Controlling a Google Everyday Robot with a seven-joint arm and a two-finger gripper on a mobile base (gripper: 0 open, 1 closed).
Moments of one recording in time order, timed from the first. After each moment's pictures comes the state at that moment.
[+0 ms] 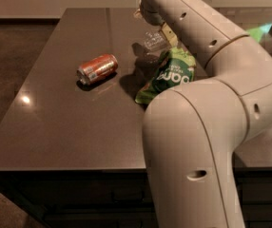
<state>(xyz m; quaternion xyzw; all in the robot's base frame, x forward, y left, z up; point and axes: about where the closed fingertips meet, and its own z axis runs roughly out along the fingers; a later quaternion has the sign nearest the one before) 0.827 -0.086 0.902 -0.87 0.40 -0.28 0.07</state>
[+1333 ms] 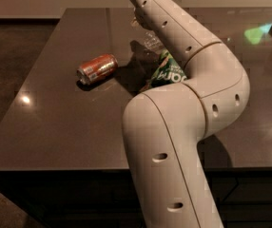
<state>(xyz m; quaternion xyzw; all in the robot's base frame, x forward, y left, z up) 0.850 -0.082 0.871 -0.89 0.37 -0.27 0.01</state>
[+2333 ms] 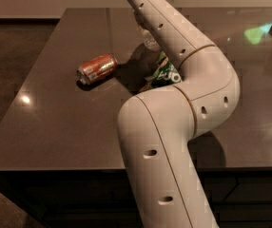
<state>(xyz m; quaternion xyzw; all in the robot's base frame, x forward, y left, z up) 0.858 -0.084 0.864 -0.89 0.37 -0.27 0.00</state>
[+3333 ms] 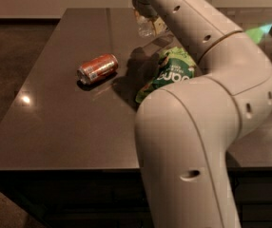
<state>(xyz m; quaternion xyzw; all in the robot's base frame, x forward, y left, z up) 0.828 -0.059 0.924 -0.89 0.36 -0.28 0.08</state>
